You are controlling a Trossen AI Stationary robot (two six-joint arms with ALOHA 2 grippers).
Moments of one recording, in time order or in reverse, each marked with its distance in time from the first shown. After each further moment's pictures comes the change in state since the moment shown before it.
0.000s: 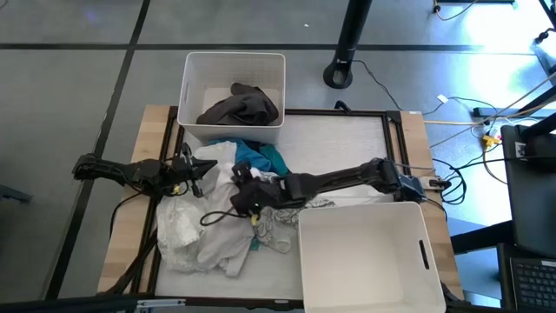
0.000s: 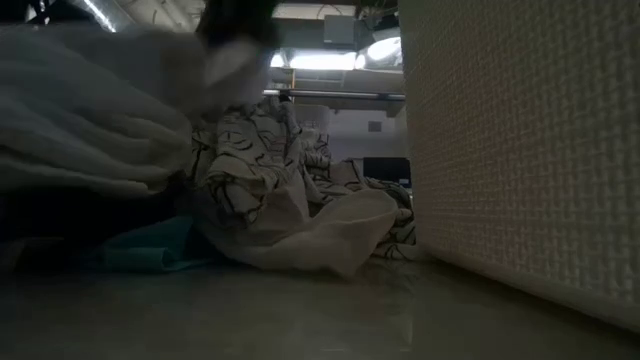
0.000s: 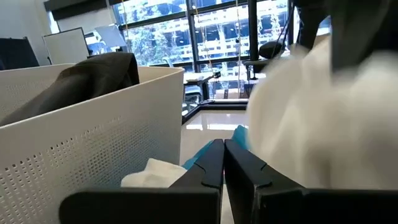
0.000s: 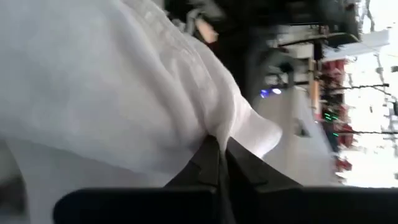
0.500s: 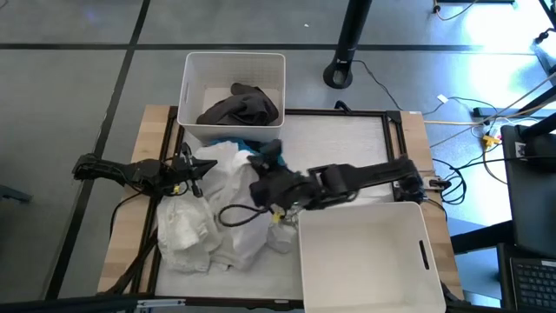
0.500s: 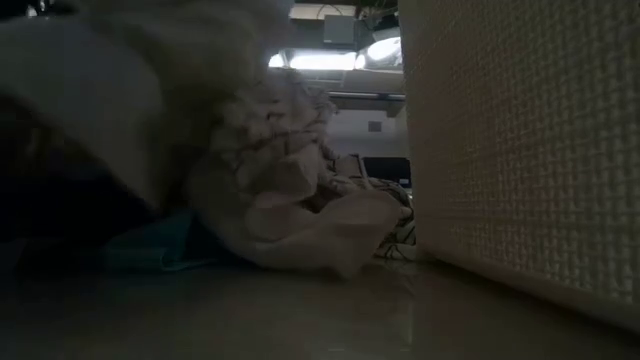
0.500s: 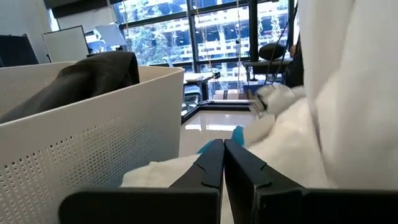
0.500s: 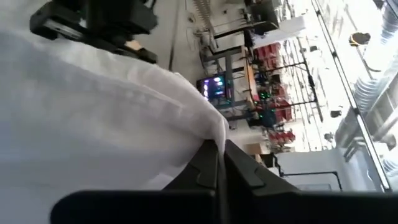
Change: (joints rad) left arm 0.000 0.000 0.000 0.000 0.000 -0.013; right arm 0.083 -0.176 0.204 -0.189 0.264 -0.003
